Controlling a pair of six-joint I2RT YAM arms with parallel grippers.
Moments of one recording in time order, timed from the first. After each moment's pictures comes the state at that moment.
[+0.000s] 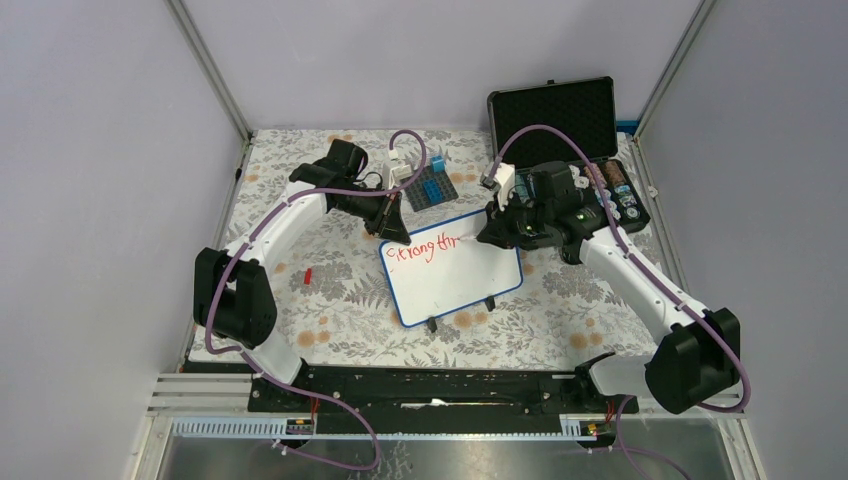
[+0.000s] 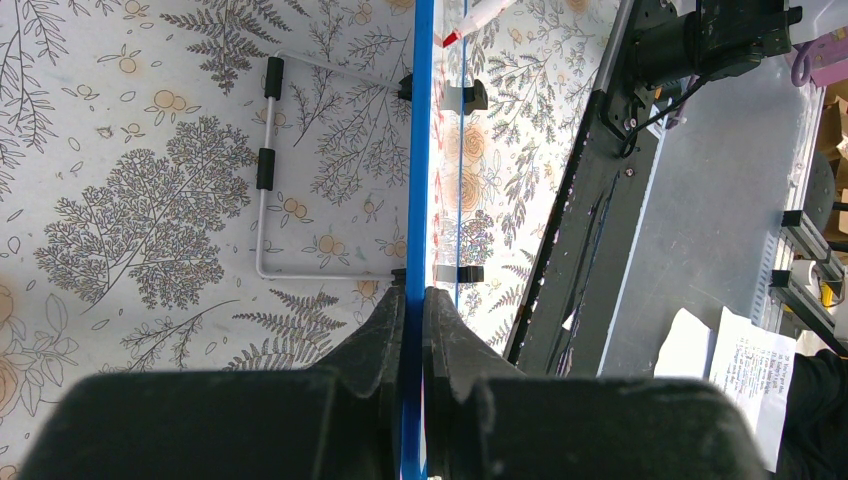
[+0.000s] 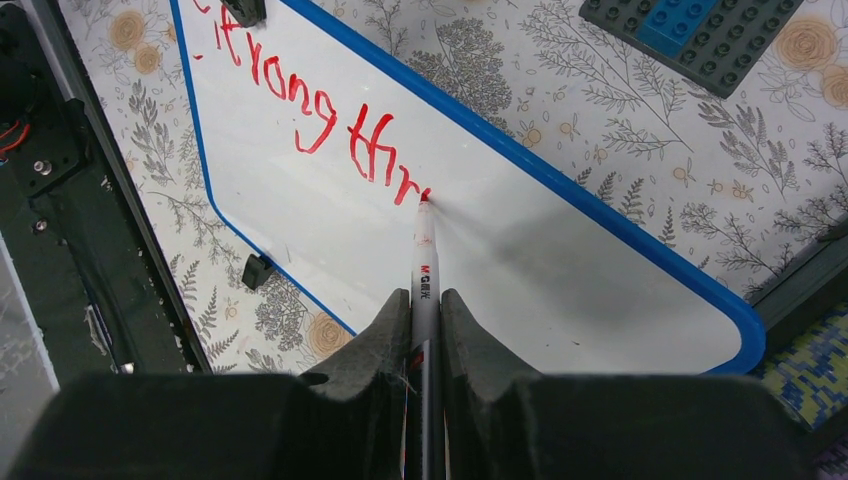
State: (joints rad) left arm -0.35 1.64 1.39 -0.85 0.92 0.31; right arm 0.41 1.31 1.09 -0.49 -0.60 -0.27
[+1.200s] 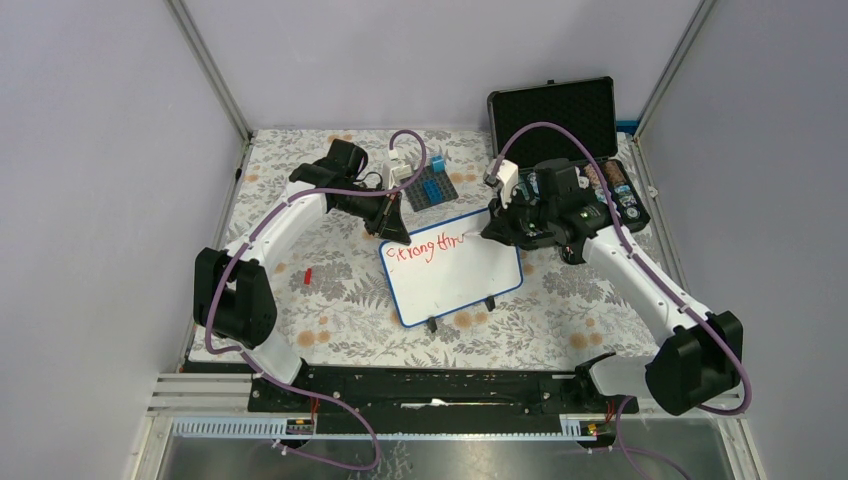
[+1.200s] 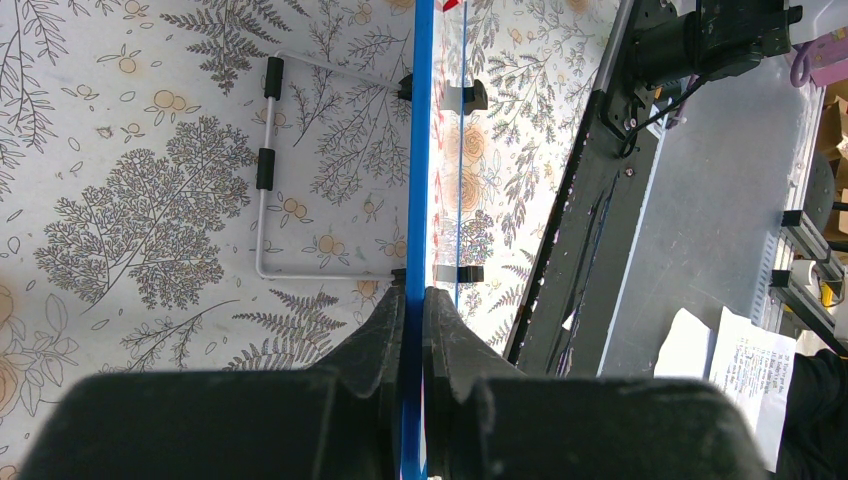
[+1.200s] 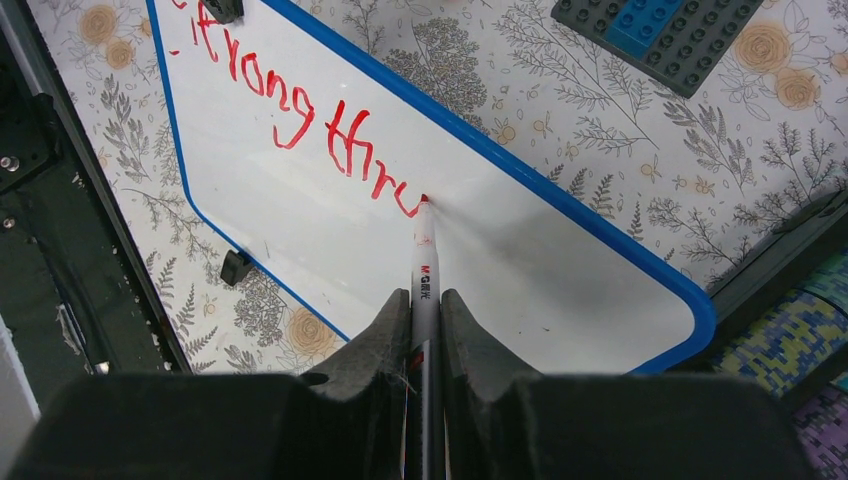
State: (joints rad) left arm -0.35 1.64 1.39 -0.85 0.92 0.31; right arm 0.40 1.30 1.10 -0.52 -0.58 -0.31
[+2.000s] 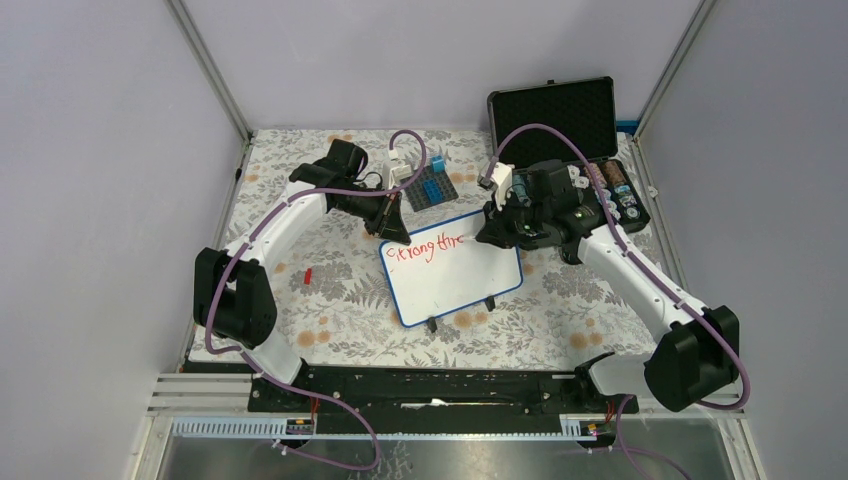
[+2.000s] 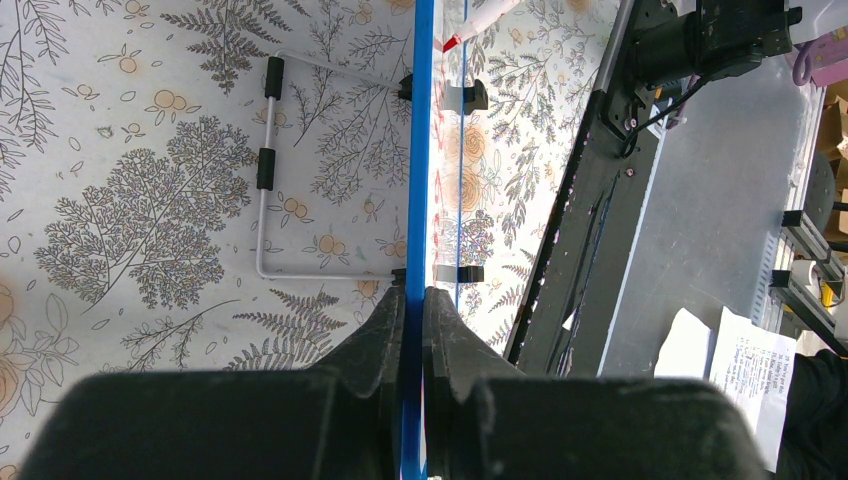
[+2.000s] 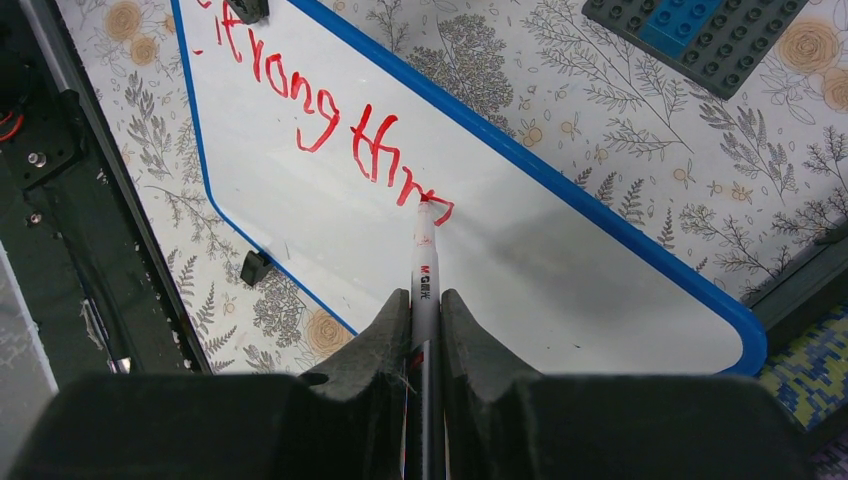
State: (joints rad) left arm -0.35 1.64 1.39 -0.84 0.92 0.31; right arm 0.43 1.33 1.10 -0.51 -0.59 -0.28
